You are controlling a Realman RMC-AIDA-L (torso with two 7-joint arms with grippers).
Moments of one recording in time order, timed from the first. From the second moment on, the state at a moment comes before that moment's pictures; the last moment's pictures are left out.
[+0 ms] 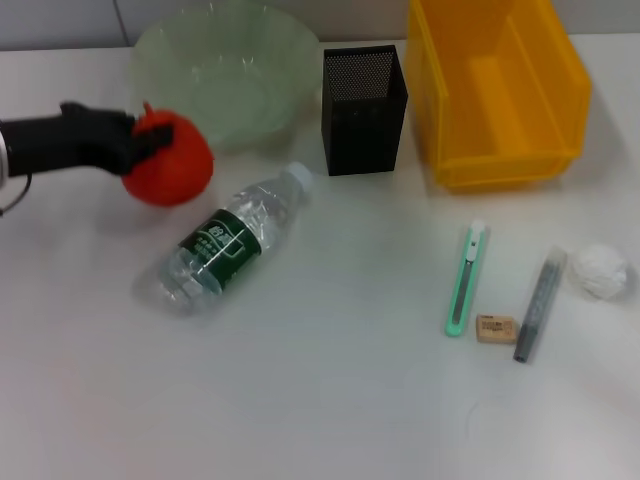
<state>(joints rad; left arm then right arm) -0.48 -2.05 0.85 0.90 2.00 1.27 -1.68 0.36 2.04 -0.53 -0.52 -1.37 -1.77 1.32</state>
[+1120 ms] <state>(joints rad) -0.73 -2.08 0.88 0.44 1.51 0.76 -0.95 0.30 2.07 -0.55 -0.99 -1.69 -1.98 1.77</state>
